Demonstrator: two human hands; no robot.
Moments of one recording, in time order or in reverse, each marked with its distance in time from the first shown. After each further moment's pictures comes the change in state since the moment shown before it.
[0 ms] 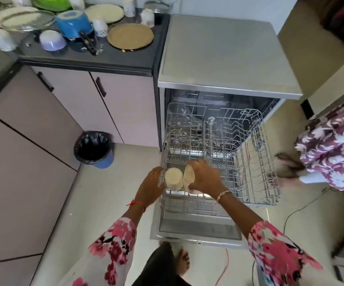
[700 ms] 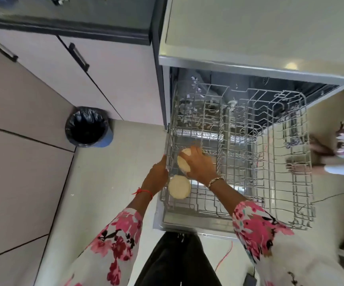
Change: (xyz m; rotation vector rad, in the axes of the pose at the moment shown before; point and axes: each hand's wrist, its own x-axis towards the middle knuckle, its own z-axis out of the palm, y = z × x) left_hand 0.139 -0.047 0.031 -0.121 -0.133 -0.231; right_hand 0.176 0.034 0.063 -0.111 -0.151 -0.145
